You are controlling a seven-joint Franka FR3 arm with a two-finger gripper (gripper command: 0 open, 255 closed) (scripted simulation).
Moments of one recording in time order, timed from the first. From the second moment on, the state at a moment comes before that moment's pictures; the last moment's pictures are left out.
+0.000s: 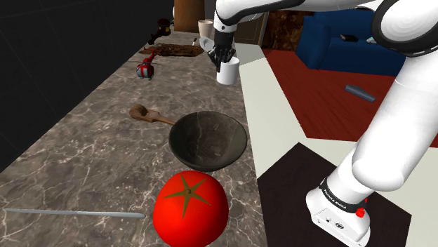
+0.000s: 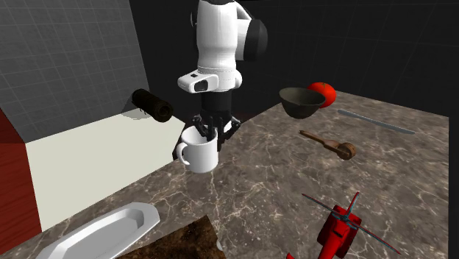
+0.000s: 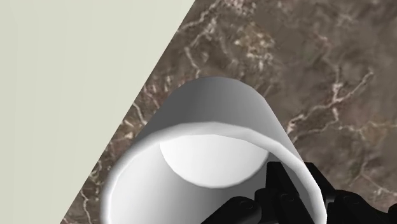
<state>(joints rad) 0.06 0.15 0.02 -1.71 -0.05 1.94 0.23</state>
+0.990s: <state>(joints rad) 0.06 0.15 0.02 -1.54 -0.05 1.78 0.22</state>
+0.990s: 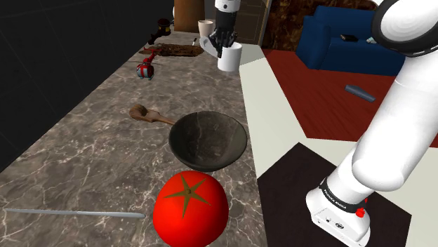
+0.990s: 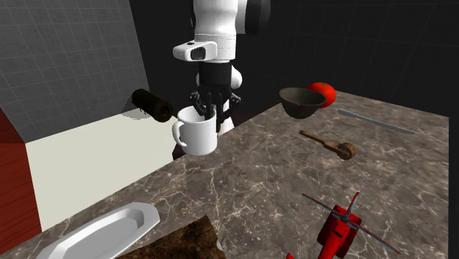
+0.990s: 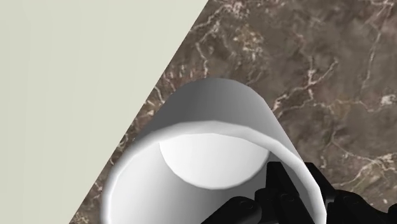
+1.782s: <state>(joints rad) 0.06 0.20 0.02 -1.32 -0.05 1.60 0.22</state>
